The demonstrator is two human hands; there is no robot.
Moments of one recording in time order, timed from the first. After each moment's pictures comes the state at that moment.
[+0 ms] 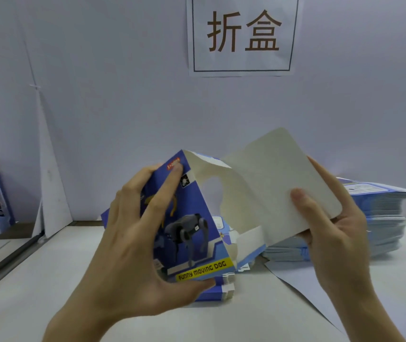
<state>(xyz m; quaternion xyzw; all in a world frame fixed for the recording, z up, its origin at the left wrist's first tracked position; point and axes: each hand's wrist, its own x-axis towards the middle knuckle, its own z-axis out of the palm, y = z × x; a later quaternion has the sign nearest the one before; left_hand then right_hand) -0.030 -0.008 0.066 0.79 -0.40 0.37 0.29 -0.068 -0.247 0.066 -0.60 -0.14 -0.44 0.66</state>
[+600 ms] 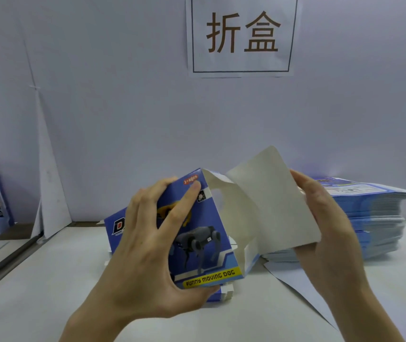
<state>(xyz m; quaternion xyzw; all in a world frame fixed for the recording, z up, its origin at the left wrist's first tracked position) -0.025 -0.020 0.055 0.81 -0.40 0.36 0.23 -0.069 -0.248 0.067 -0.57 -0.14 -0.28 0.76</state>
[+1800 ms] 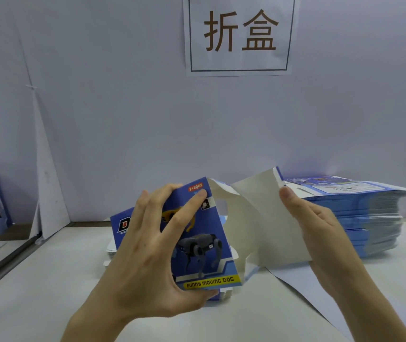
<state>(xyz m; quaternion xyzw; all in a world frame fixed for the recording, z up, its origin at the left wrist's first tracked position) -0.020 -0.023 0.051 0.81 -0.41 0.37 0.21 -0.066 -0.257 0.065 -0.70 -0.01 -0.23 0.67</state>
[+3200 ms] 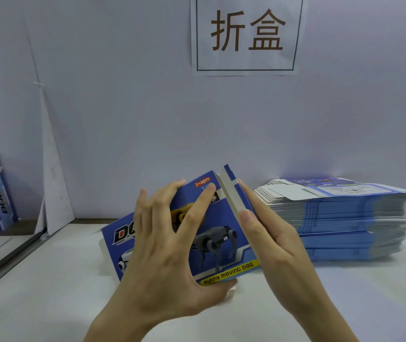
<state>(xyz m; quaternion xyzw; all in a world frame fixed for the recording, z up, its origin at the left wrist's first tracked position) -0.028 -0.040 0.045 0.83 -0.34 0.39 0.21 -0.062 -0.210 0.046 -0.73 -0.19 -0.27 0.60</state>
